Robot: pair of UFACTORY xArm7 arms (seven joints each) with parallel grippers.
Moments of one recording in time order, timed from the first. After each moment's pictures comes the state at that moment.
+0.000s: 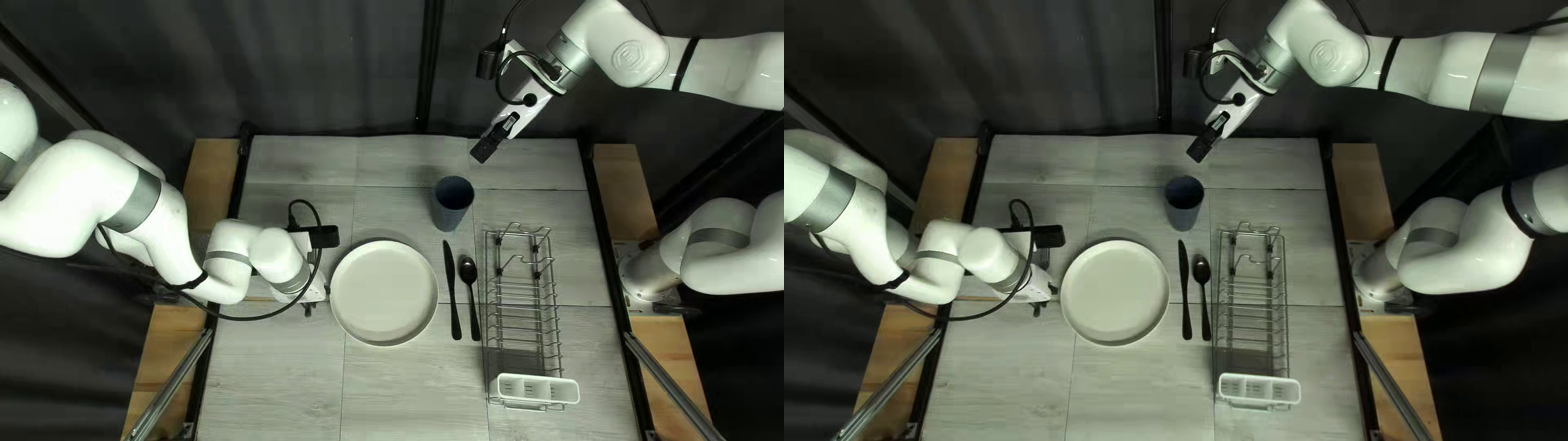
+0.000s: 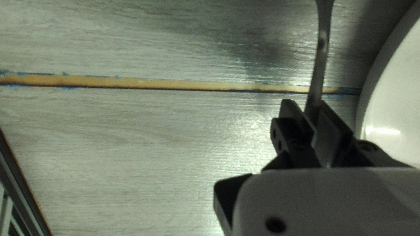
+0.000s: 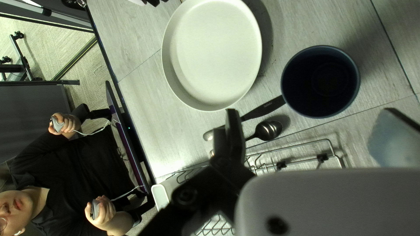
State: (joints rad) left arm 0.12 -0.18 -0.37 0.28 -0.43 0.39 -1.51; right arm -0.51 -0.34 -0.06 0.86 0.66 0.98 -0.33
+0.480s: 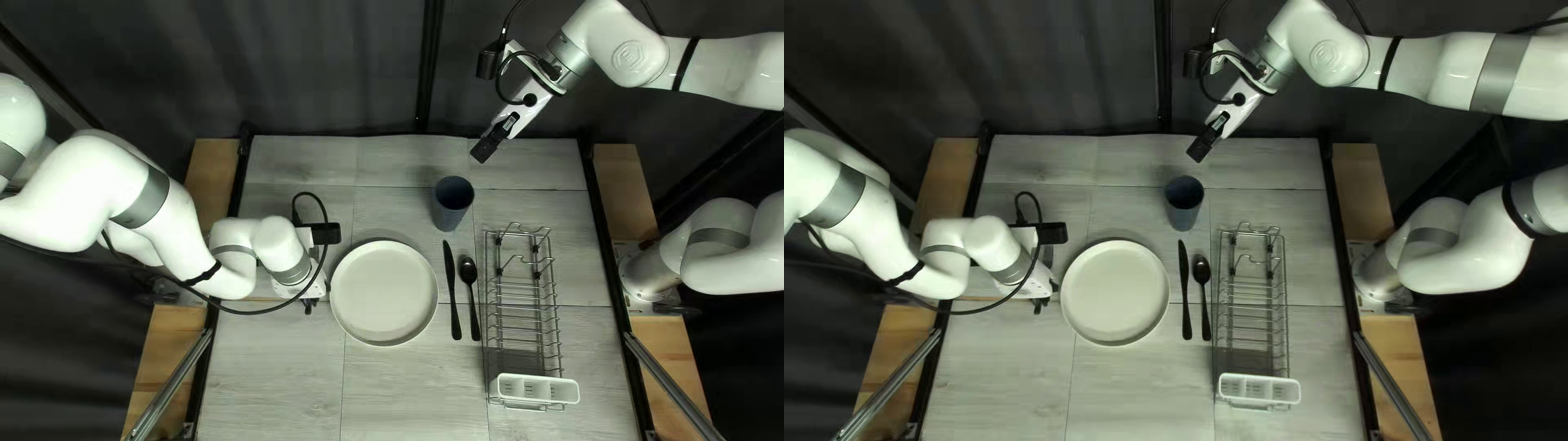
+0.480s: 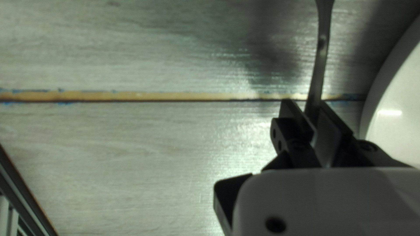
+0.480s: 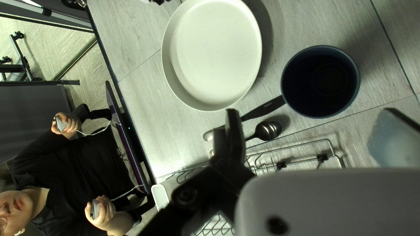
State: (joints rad) left arm 0.10 -0.13 -0.32 0.27 -0.54 0.33 -1.35; right arm -0.51 -0.34 -0.06 0.86 0.66 0.98 -0.33
